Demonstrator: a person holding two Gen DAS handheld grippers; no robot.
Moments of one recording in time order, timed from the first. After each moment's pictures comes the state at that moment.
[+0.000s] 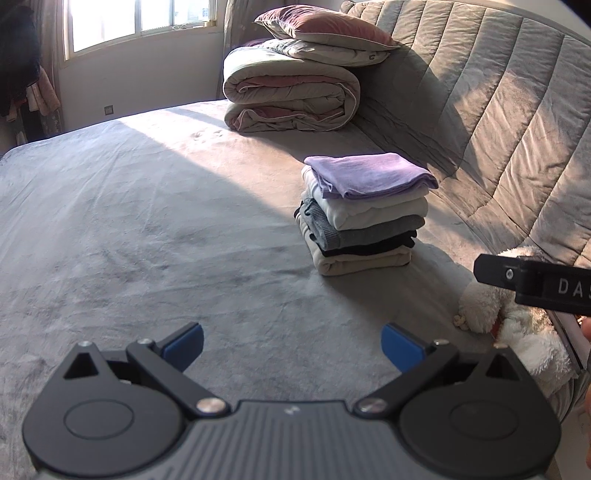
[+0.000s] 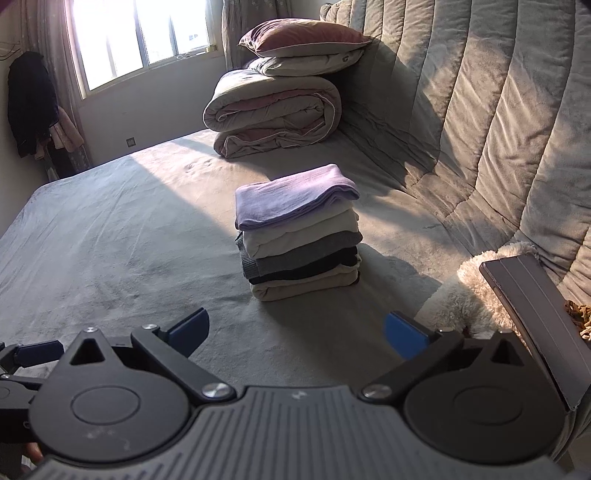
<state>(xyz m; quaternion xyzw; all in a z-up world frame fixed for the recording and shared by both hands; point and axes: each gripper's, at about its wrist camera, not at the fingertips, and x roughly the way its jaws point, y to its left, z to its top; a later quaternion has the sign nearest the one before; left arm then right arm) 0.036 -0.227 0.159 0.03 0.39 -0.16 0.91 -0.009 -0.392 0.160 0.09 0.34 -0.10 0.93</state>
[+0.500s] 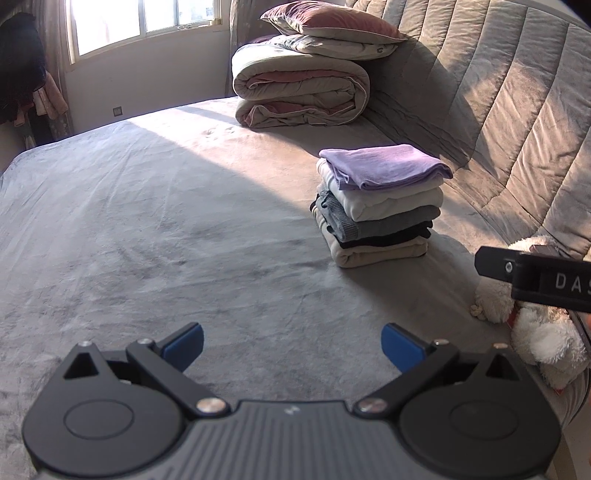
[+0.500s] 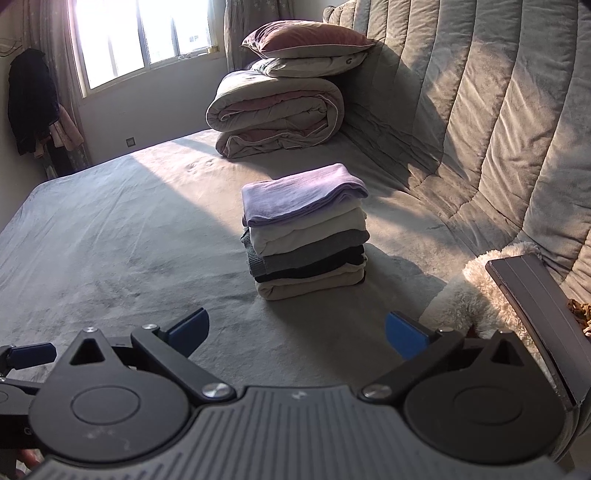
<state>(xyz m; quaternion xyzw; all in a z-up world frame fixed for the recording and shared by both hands) 0.034 -0.217 0.155 0.05 0.40 -0.14 0.91 -0.007 -0.376 0.155 0.09 0.34 -0.10 0.93</state>
